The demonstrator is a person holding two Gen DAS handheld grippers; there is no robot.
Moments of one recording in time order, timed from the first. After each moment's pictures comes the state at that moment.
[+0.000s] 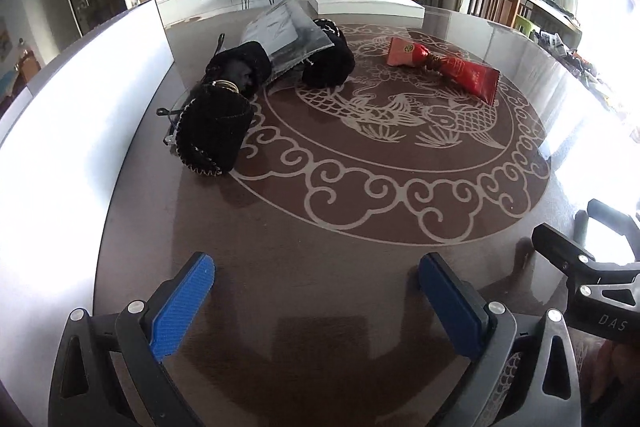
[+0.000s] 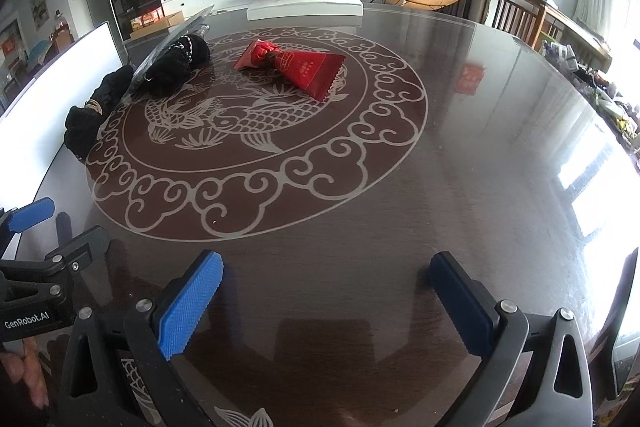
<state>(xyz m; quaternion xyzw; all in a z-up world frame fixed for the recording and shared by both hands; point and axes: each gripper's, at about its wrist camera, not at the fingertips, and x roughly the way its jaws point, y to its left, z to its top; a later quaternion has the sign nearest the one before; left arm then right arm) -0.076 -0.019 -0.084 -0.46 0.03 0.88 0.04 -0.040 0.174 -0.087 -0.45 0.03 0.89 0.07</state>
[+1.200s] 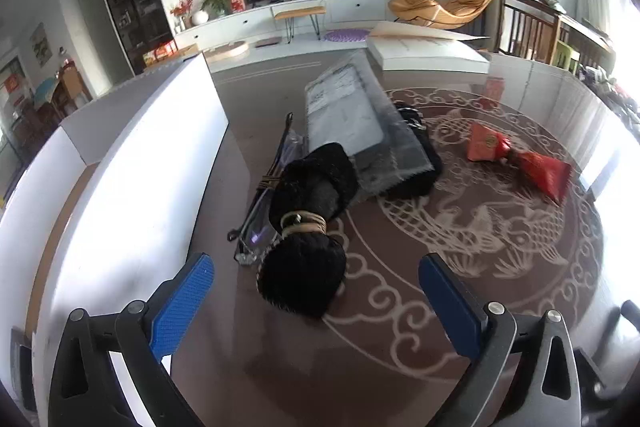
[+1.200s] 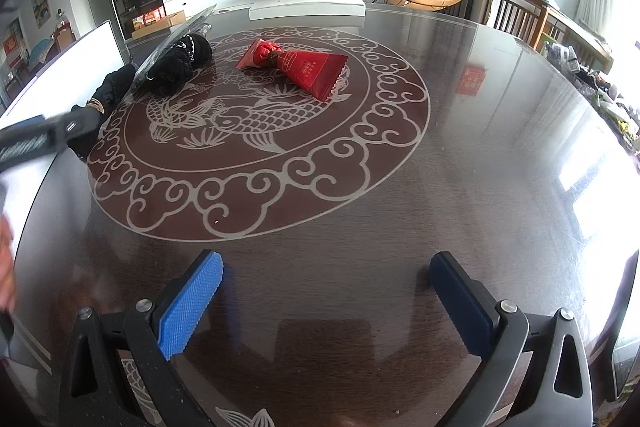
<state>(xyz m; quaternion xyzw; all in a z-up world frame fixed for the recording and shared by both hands) -0.153 -0.043 -0.051 -0.42 0.05 0.90 -0.05 -0.041 0.173 -0.087 -0.45 0.03 0.89 0.07</state>
